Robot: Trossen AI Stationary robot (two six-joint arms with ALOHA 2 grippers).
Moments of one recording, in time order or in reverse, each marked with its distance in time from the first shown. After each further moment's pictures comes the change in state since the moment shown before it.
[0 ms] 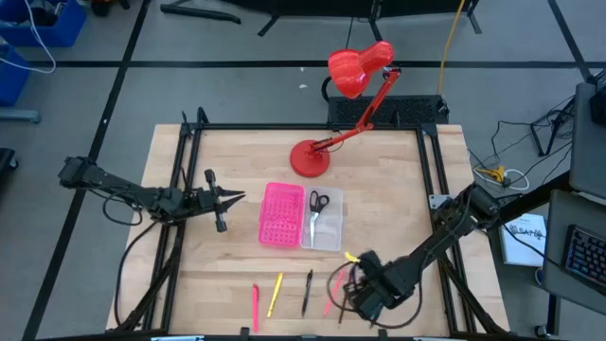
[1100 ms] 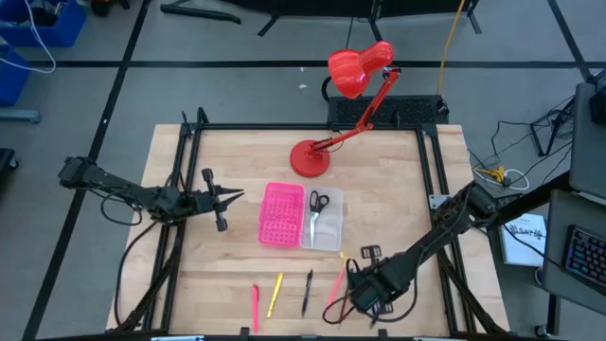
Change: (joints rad) left arm 0.000 0.000 0.000 0.057 -0.007 0.211; right arm -0.048 0.000 -0.031 -0.006 -0.003 -1.424
